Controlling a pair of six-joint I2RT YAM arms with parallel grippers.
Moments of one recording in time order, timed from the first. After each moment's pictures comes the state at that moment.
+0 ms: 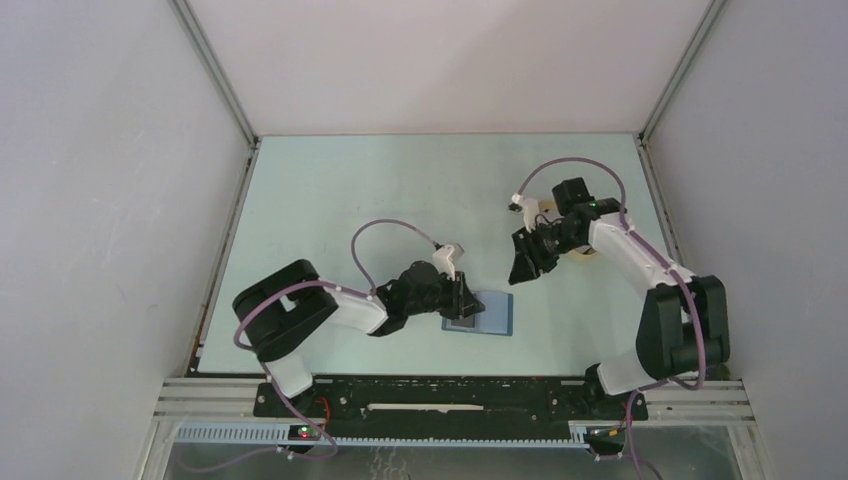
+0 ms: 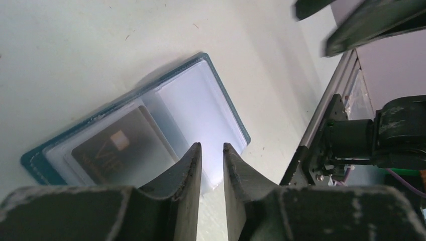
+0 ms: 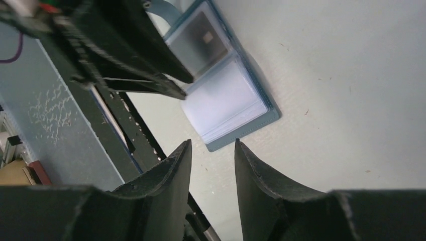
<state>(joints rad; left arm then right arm) -0.95 1.69 0.58 0.69 0.19 -0.74 0.22 1.52 1.08 -0.87 -0.71 -0.37</state>
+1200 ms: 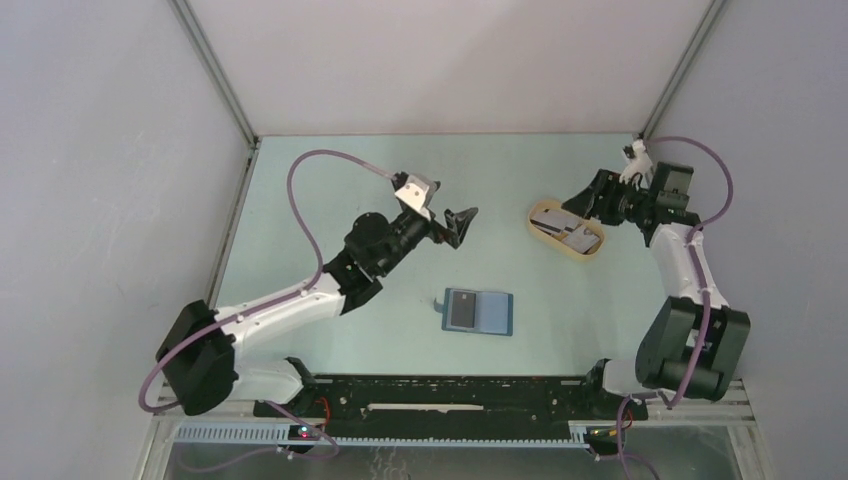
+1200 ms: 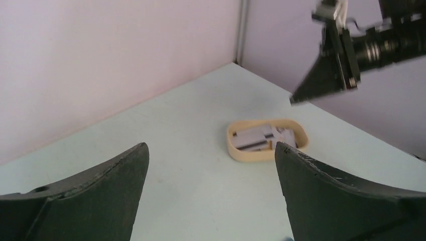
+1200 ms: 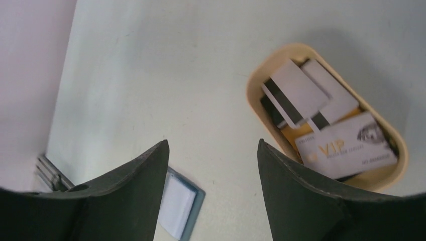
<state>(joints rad) -0.86 1.24 0.78 0.60 -0.11 -0.04 -0.25 1.35 1.06 -0.36 -0.80 0.10</state>
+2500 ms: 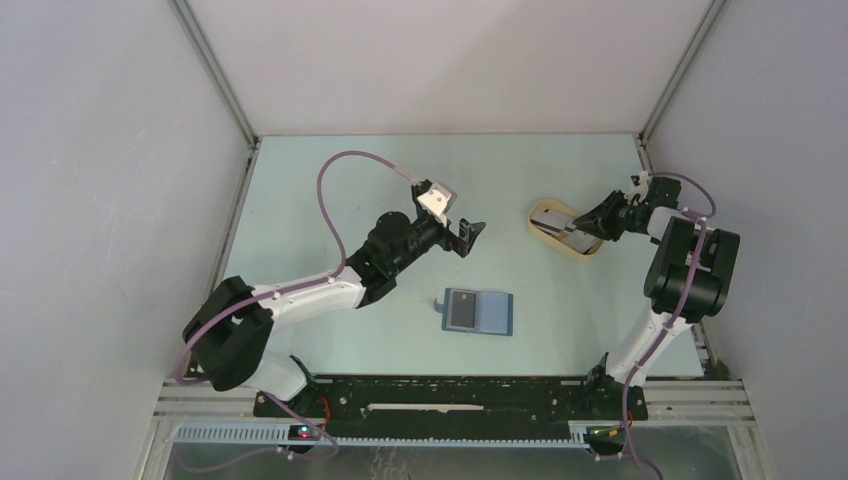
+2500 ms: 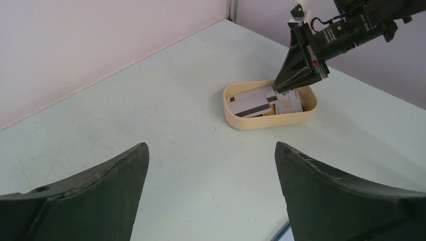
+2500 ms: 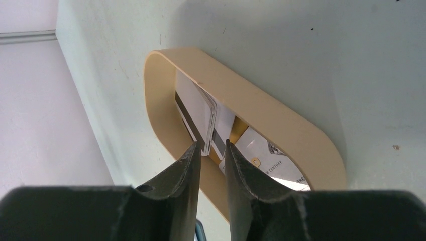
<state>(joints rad) -0.82 1.45 0.82 0.65 -0.02 -0.02 -0.38 1.88 1.12 -0.22 -0.75 0.43</state>
